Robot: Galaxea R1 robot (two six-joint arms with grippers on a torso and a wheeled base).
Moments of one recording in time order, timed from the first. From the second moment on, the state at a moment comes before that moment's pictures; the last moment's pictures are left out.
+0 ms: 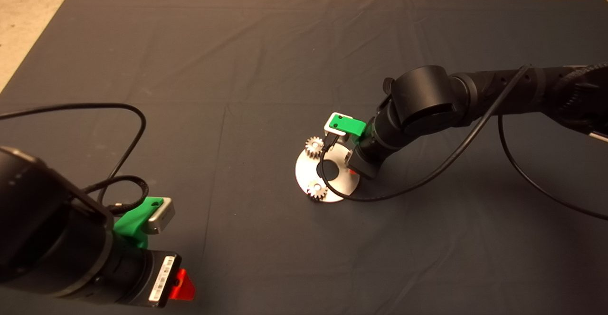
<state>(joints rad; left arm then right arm) -0.42 2.15 -0.34 0.11 1.53 -1.74 0.31 2.69 -1.02 -0.49 -1.50 0.68</state>
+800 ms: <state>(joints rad) -0.42 2.15 -0.34 0.11 1.53 -1.74 0.30 2.68 -1.01 -0.49 -1.50 0.68</state>
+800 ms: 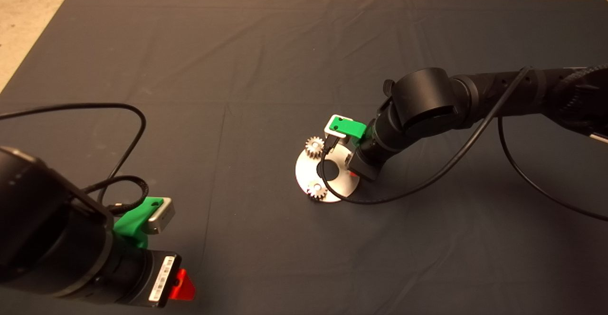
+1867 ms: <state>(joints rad) -0.42 2.15 -0.34 0.11 1.53 -1.74 0.29 2.68 -1.01 -0.50 -1.51 0.67</state>
